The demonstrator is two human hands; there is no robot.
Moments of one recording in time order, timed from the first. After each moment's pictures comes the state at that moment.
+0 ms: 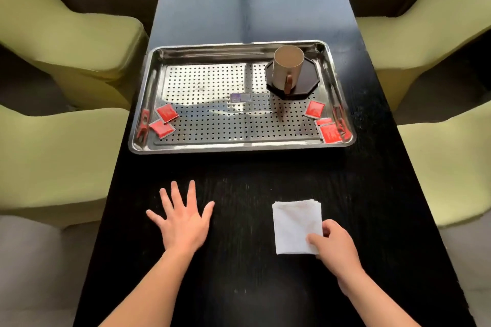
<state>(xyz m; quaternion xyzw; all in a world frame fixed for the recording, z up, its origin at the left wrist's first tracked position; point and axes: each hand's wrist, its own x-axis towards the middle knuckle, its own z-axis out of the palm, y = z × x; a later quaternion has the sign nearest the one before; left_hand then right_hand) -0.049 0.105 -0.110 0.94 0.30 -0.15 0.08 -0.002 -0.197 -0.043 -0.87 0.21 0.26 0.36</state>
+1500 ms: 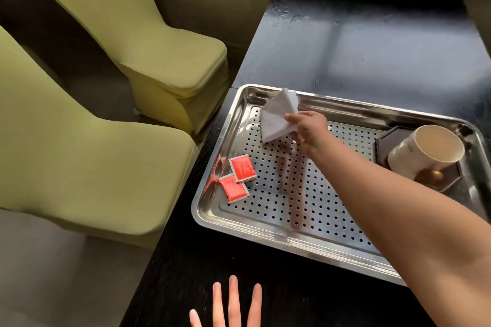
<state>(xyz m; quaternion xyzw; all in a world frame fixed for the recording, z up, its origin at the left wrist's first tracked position) -0.040 0.135 -0.159 0.96 0.24 0.08 -0.11 0.355 0.193 -0.056 -0.70 0.12 0.27 0.65</state>
